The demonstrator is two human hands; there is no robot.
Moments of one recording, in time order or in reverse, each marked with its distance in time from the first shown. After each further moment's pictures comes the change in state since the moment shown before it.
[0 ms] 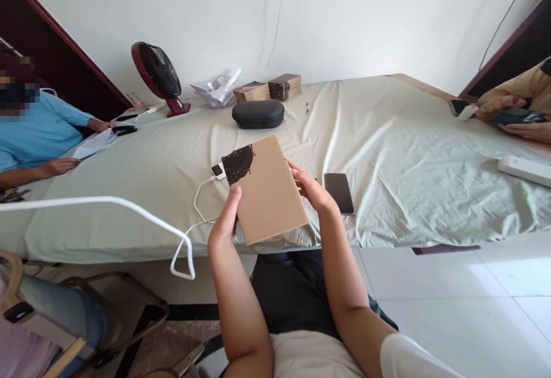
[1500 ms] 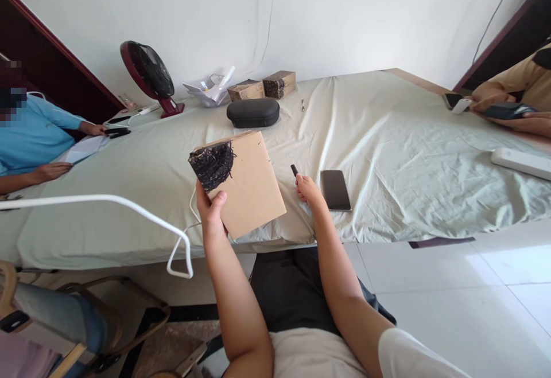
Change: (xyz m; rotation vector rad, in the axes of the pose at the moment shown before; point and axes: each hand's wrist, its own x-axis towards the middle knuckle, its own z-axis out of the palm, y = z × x) left_hand 0.020 -0.003 -0.029 0.180 0.102 0.638; right_hand 0.050 0.074 -0.027 -0.137 0.447 0.420
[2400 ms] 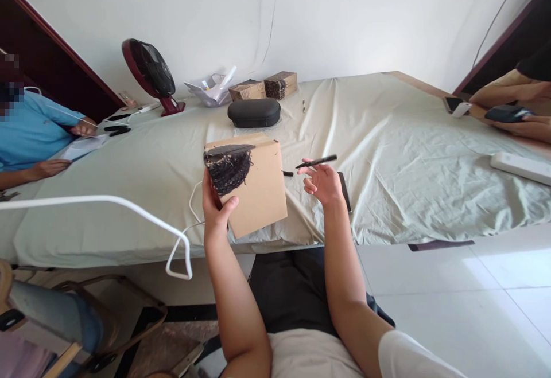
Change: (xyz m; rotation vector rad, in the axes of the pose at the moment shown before) left_hand -0.002 -0.013 0.006 0.033 -0.050 0.064; right_hand -0.053 -0.043 -0.045 0.579 -0.381 -0.221
